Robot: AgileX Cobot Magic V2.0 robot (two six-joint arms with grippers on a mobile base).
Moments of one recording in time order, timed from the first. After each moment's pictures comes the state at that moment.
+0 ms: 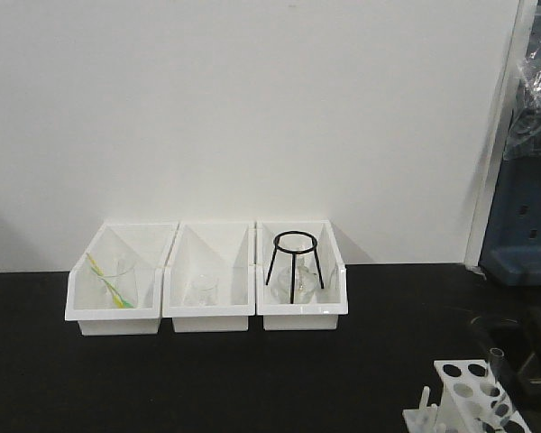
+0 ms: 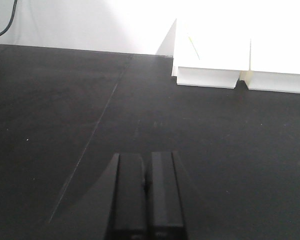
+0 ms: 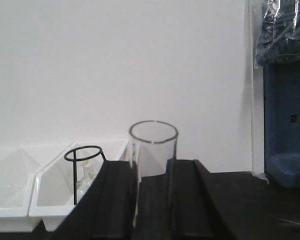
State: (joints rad) left arm 0.14 -0.01 0.03 0.05 0.27 -0.17; right arm -0.03 1.22 -0.33 -0.17 -0.89 0.20
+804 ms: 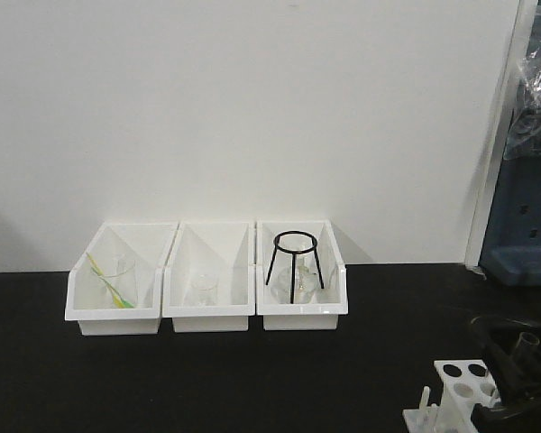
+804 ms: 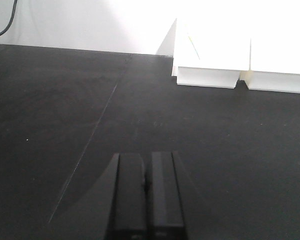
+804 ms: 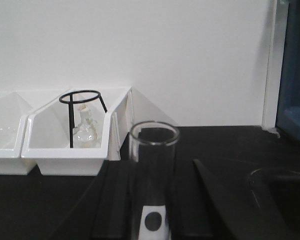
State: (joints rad) left arm 0.14 -0.01 0.03 0.05 0.27 -0.17; right arm -0.03 1.49 -0.33 -0.21 -1.03 0.17
